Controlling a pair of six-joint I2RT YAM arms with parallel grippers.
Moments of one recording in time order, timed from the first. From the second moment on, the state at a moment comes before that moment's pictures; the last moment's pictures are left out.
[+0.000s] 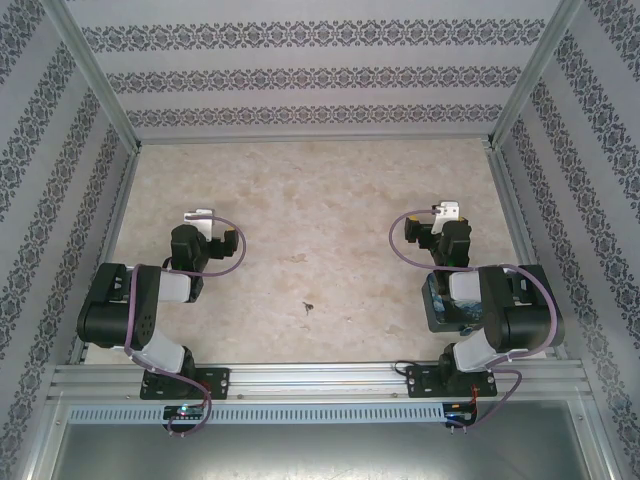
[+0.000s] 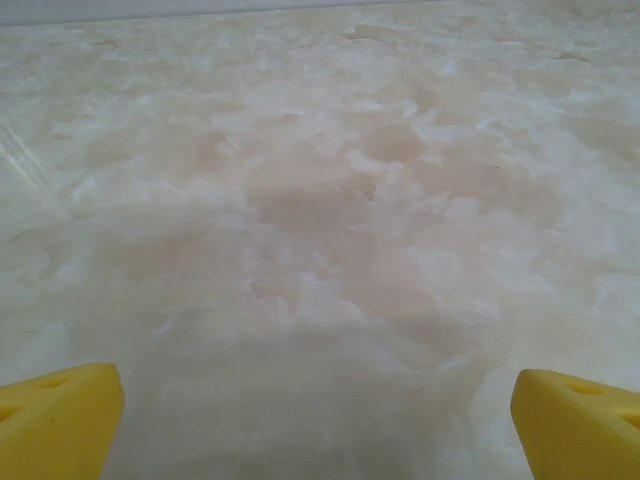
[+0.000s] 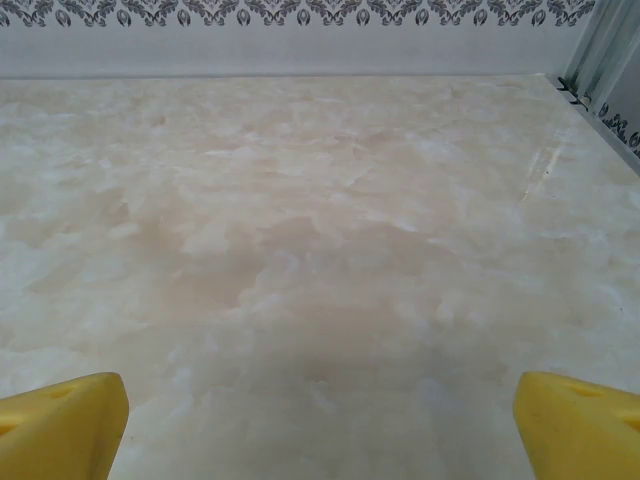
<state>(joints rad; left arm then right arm) 0.00 1.56 0.38 0.75 0.03 0.02 0.01 1.53 0.37 0.81 0.04 0.03</state>
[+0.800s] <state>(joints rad) 0.00 1.56 0.40 0.72 0.00 0.02 -0.01 1.53 0.37 0.81 0.01 0.03</state>
